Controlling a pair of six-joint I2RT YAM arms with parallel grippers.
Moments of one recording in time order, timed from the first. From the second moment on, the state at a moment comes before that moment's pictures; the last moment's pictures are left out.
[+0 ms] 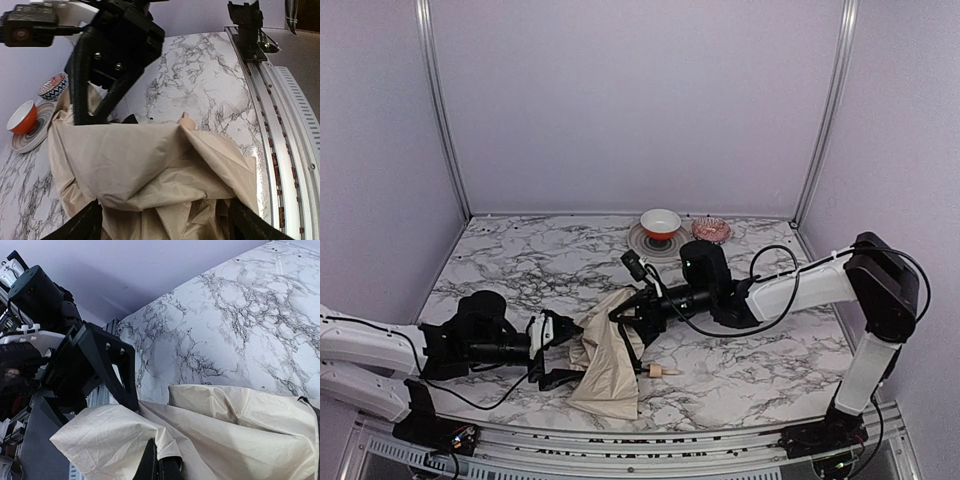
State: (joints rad) left arm -0.96 1.18 0.36 0.39 0.33 0.37; right arm 0.87 1.78 0.94 0.47 -0.71 0.30
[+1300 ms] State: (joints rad) left arm -1.04 1.18 0.54 0.38 0.16 0.22; right arm 0.77 1.79 1.00 0.23 -0.66 0.22
